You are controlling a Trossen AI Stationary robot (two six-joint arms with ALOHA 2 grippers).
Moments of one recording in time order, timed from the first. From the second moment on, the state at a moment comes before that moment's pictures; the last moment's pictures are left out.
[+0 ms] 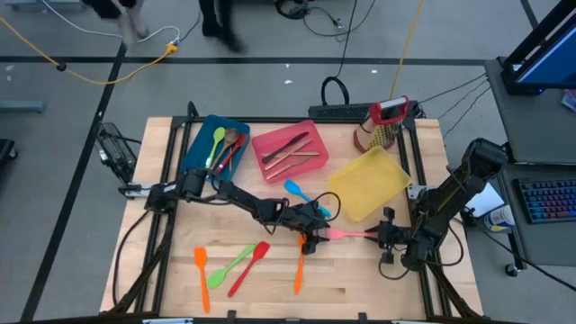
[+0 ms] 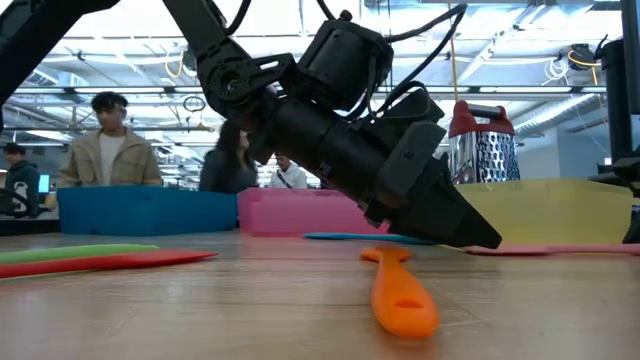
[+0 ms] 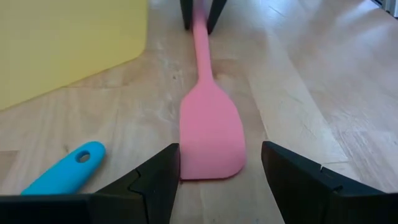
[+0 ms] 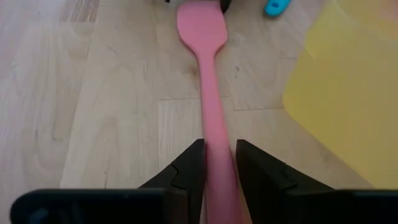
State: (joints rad) left arm -0.14 2.29 1.33 0.45 0.08 -0.10; right arm 1.06 1.31 0.23 -0.14 0.77 1.03
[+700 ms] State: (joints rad) left arm -0.22 2.29 1.33 0.48 -0.24 0.29; right arm 1.06 1.35 0.19 -0.13 0.74 1.03
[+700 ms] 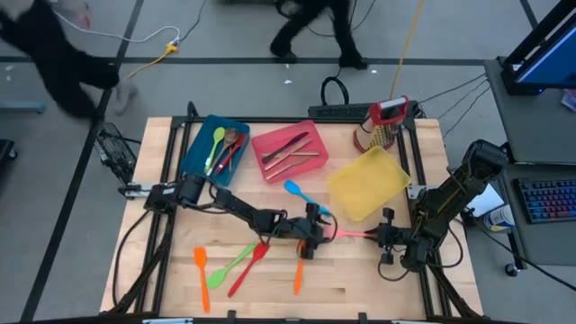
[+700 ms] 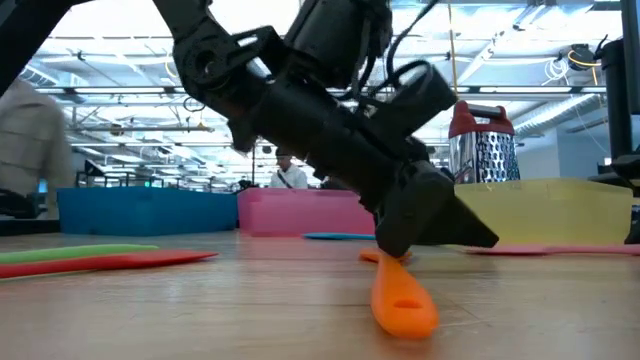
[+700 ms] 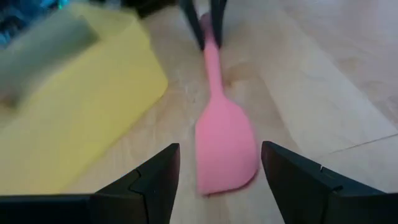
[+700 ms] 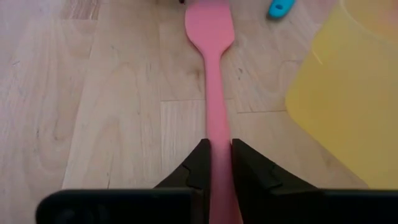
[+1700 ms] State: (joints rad) left arm -0.20 2.29 1.33 0.49 -0.16 0.39; right arm 1.06 1.34 0.19 0.02 0.76 1.06
